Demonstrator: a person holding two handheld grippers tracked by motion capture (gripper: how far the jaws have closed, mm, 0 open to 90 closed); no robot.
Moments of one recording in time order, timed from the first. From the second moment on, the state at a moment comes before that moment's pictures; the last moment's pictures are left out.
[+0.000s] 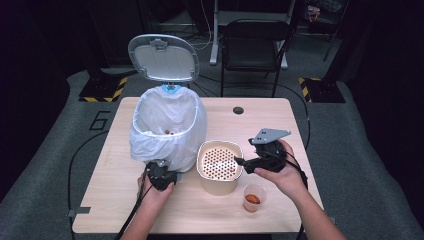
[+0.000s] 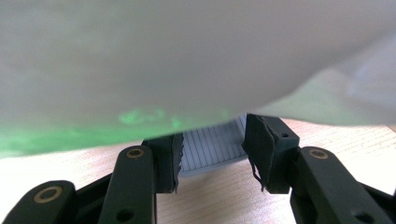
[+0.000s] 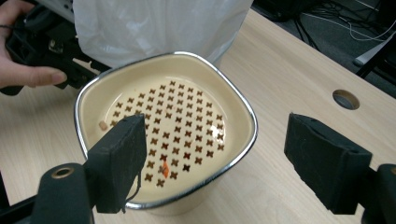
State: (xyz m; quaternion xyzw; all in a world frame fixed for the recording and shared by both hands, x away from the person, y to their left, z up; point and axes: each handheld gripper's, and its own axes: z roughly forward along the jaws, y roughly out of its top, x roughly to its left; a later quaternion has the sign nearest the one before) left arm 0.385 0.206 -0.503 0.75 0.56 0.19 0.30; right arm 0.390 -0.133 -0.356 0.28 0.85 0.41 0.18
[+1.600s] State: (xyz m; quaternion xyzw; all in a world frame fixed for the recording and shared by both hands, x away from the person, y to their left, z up) left arm 0.385 0.206 -0.503 0.75 0.56 0.19 0.30; right arm 0.323 -0.175 -0.447 0.32 0.84 0.42 0.13
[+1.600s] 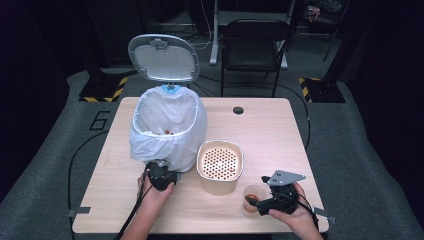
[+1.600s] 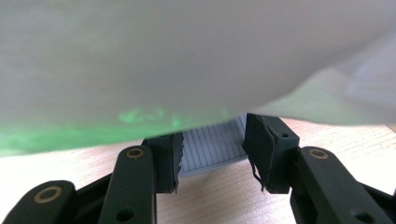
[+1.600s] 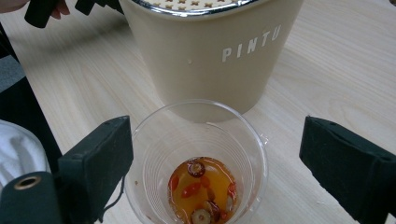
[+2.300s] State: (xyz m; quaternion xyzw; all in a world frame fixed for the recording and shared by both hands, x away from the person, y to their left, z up) left arm 0.385 0.209 -0.502 0.76 0.55 0.20 0.28; right arm 0.322 -0.174 -0.453 0.32 0.84 0.43 0.11
